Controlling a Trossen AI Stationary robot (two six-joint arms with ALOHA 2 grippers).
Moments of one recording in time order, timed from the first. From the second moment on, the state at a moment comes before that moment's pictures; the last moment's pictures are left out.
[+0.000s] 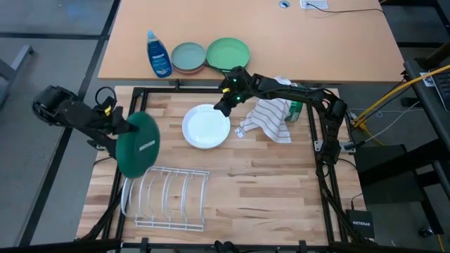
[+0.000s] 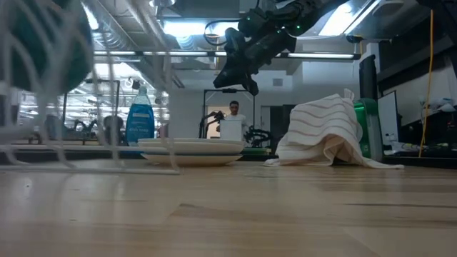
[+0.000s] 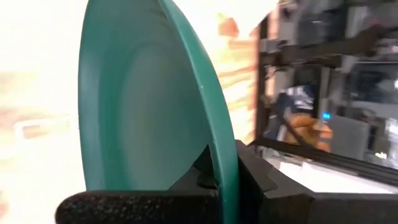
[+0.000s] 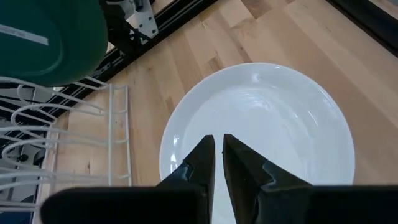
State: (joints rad) left arm -0.47 0.69 1.38 -1.42 -0.41 -1.86; right arm -0.46 1.90 1.58 -0.37 -0.48 0.25
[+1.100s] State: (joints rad) left arm -0.47 0.88 1.38 -1.51 -0.08 -2.08; right arm -0.28 1.90 1.58 -0.36 -0.40 0.04
